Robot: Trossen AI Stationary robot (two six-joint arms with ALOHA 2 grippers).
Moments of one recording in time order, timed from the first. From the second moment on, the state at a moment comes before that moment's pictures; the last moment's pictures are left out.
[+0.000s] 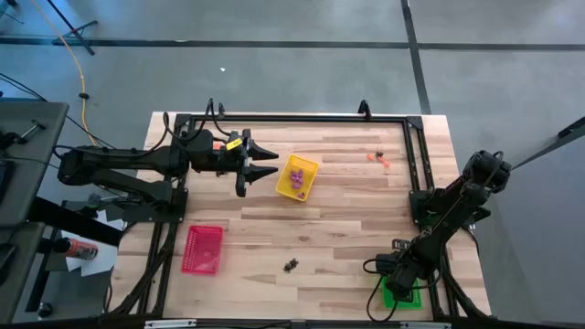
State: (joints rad) left arm 0.08 1.08 0.85 0.20 0.07 -0.18; right arm 0.93 1.53 0.81 -0.65 -0.13 1.10
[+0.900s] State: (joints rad) left arm 0.09 1.08 0.85 0.20 0.07 -0.18; right arm 0.93 1.51 0.98 -0.97 -0.07 1.24
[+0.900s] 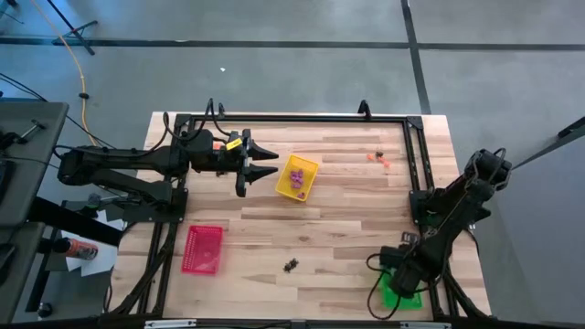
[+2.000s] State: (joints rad) left arm 0.09 1.08 0.85 0.20 0.07 -0.18; right arm 0.94 1.50 1.07 -1.04 -0.08 1.17
